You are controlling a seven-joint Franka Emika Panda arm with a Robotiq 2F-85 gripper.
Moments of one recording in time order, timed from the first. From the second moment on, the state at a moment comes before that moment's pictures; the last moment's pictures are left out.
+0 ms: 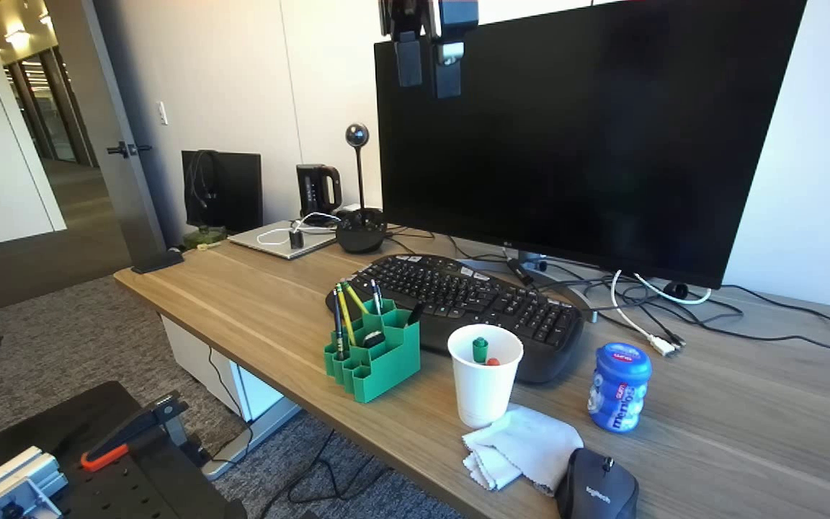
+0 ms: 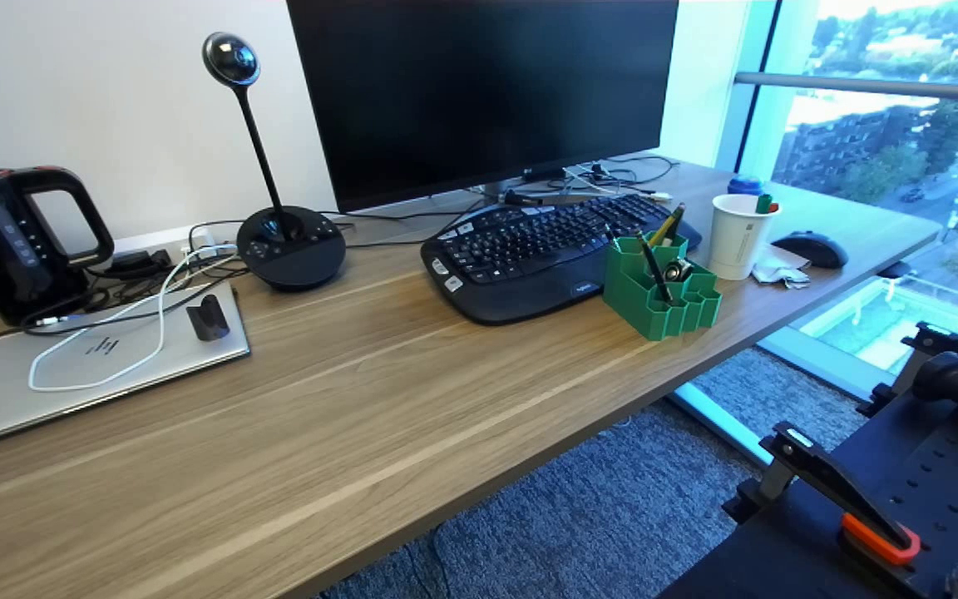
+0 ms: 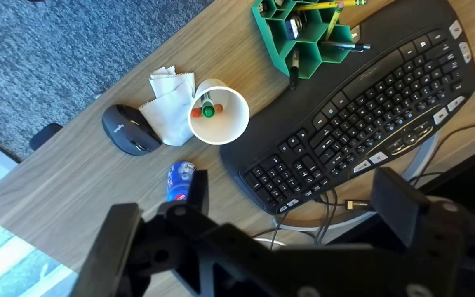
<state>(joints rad) -0.12 -0.10 -0.09 -2.08 0.08 2.14 0.32</state>
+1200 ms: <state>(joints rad) -0.13 -0.02 -0.10 -2.16 -0.04 2.19 0.28</state>
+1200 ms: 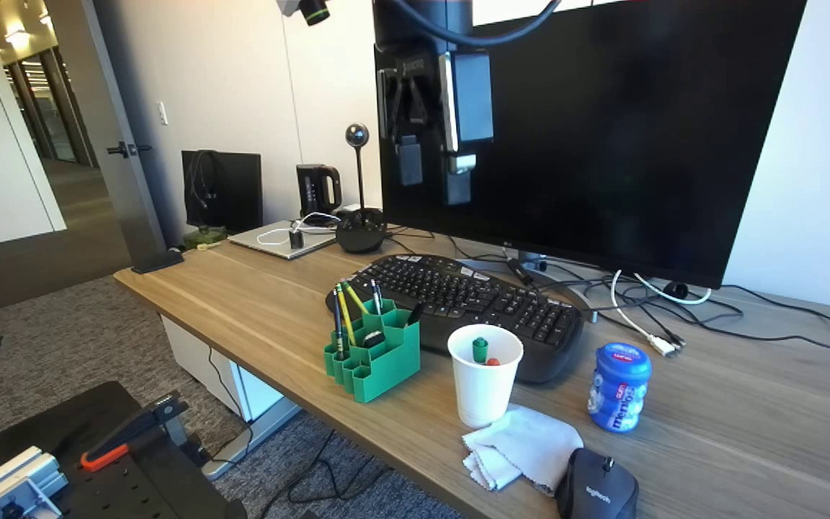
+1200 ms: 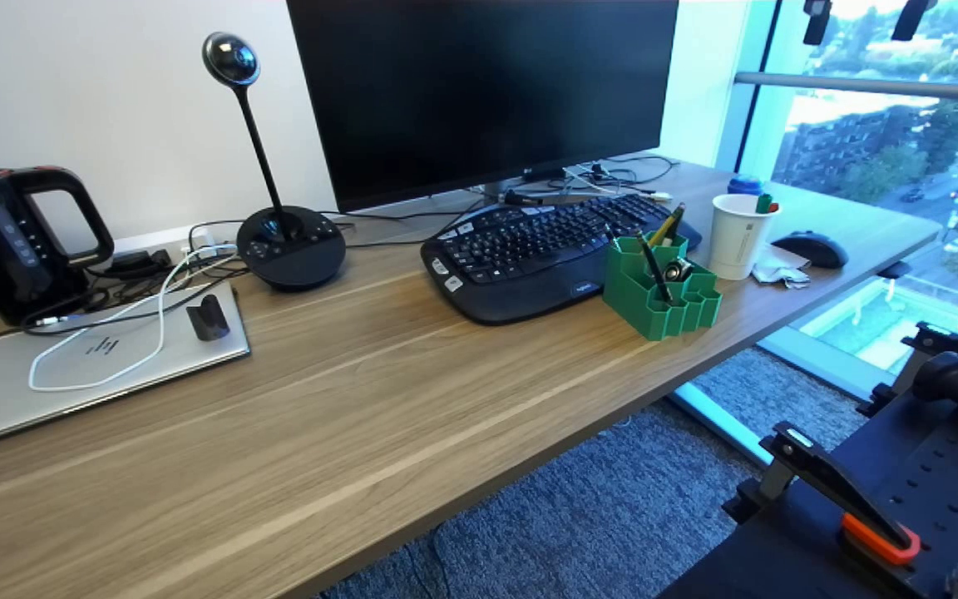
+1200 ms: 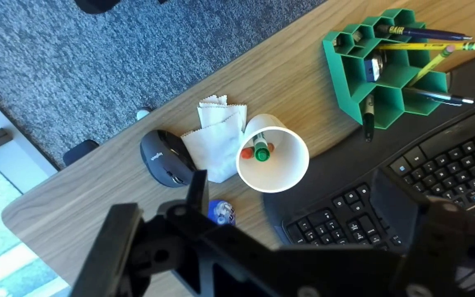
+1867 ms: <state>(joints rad) -0.14 -0.02 -0.12 -2.19 -0.05 2.21 0.22</state>
